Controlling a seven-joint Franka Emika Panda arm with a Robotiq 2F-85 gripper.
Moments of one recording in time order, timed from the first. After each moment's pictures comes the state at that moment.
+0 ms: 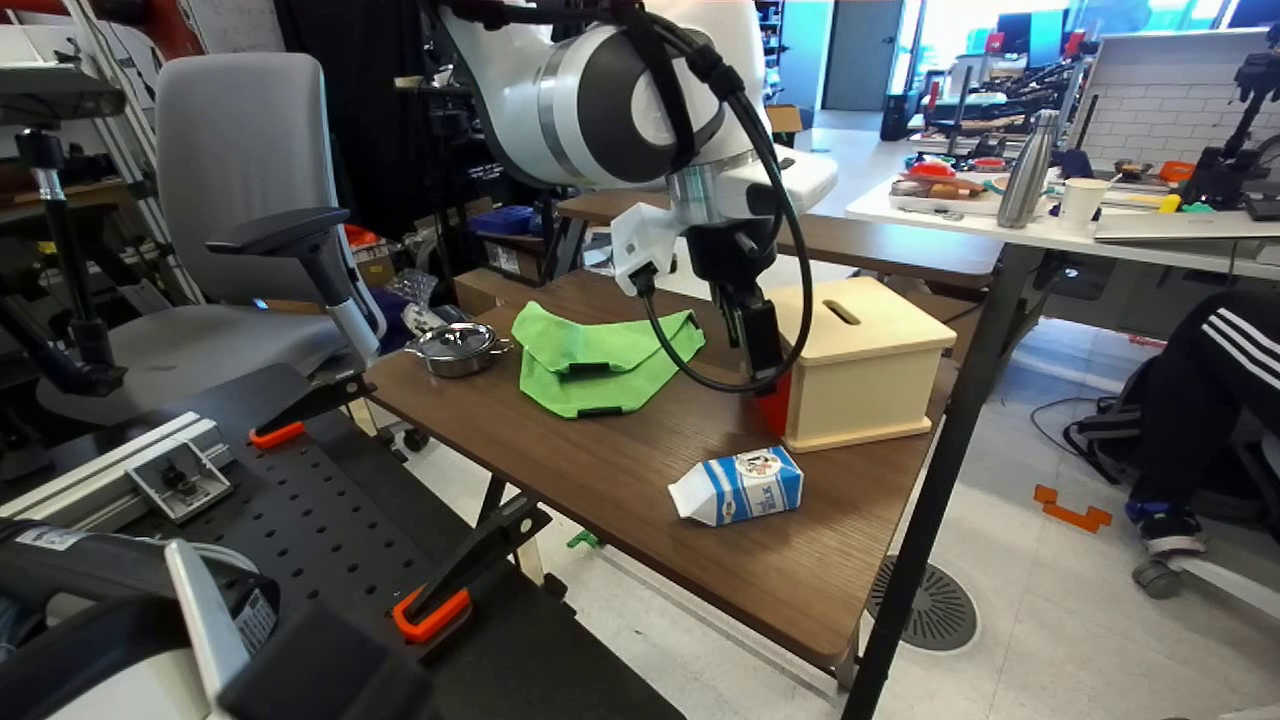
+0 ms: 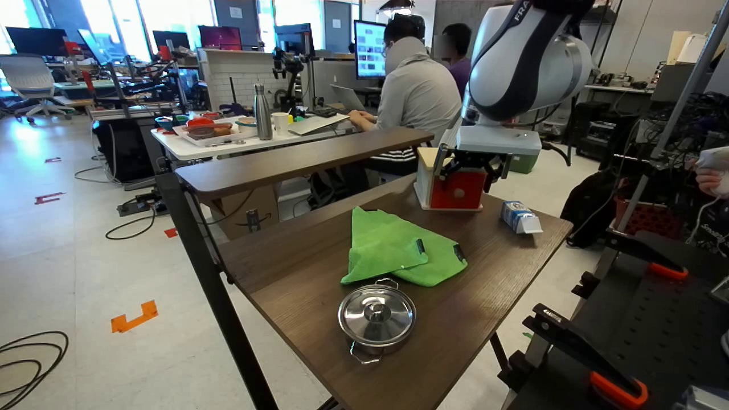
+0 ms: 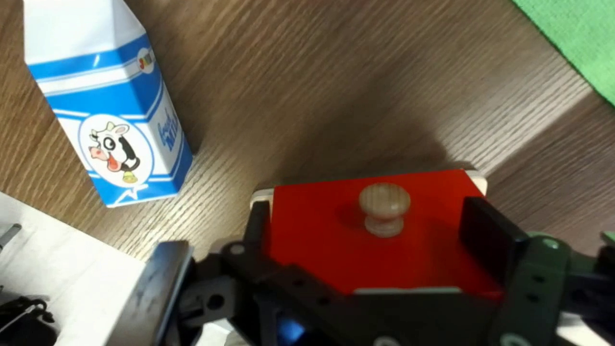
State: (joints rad) arm 0.06 0.72 -0.22 -1.97 0.03 2.86 0.60
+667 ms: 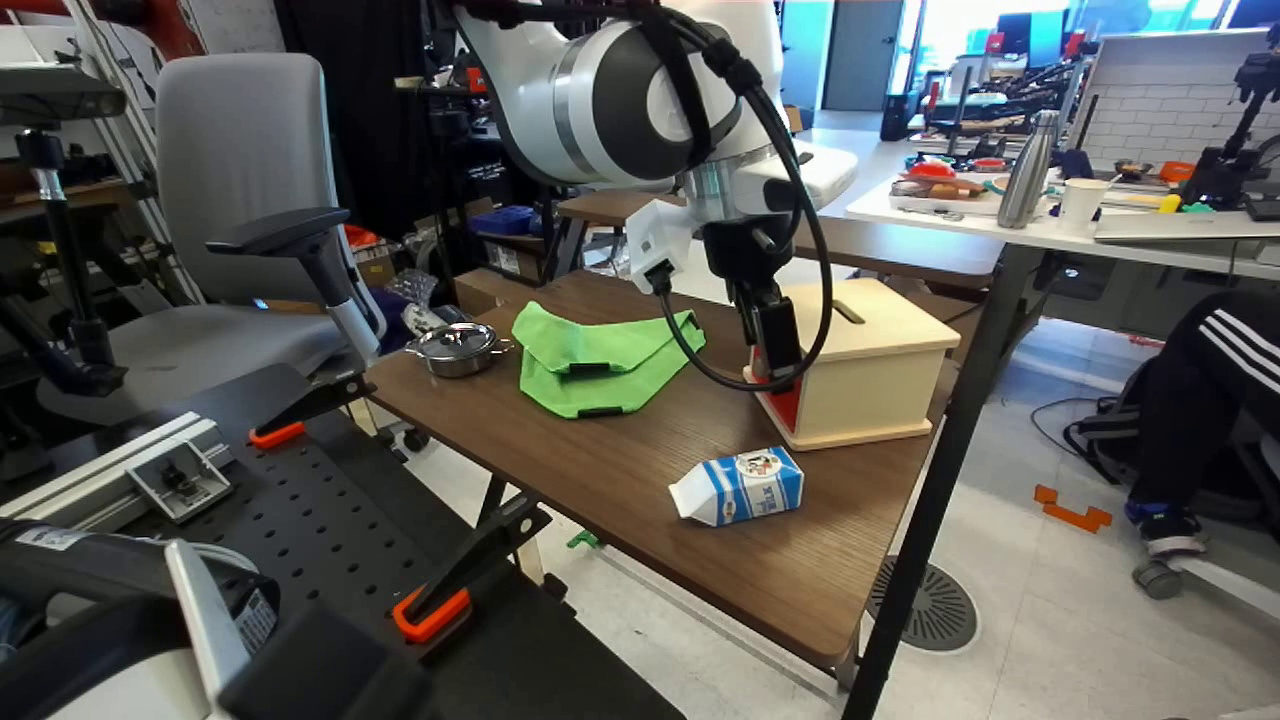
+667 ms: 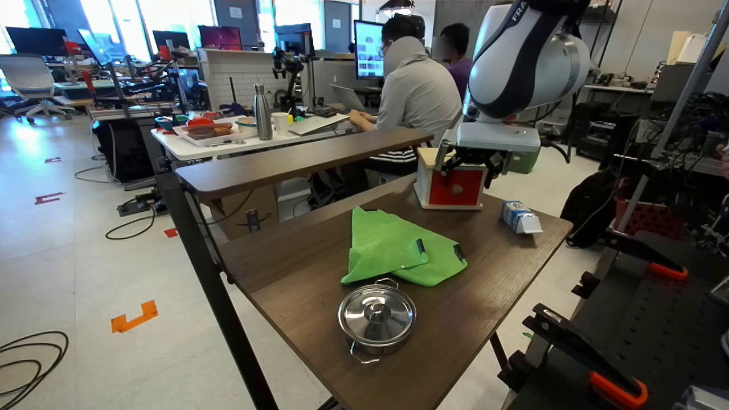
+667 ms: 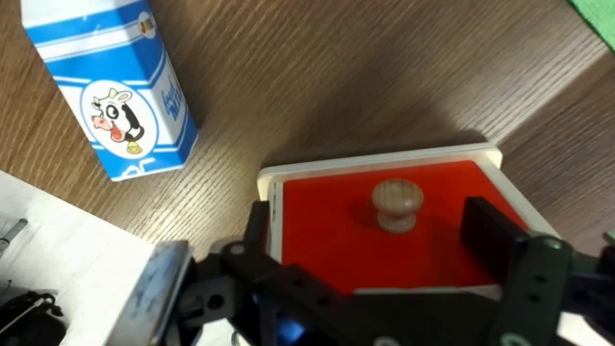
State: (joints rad) arm 0.06 0.73 -0.24 -1.95 0.04 2.86 0.60
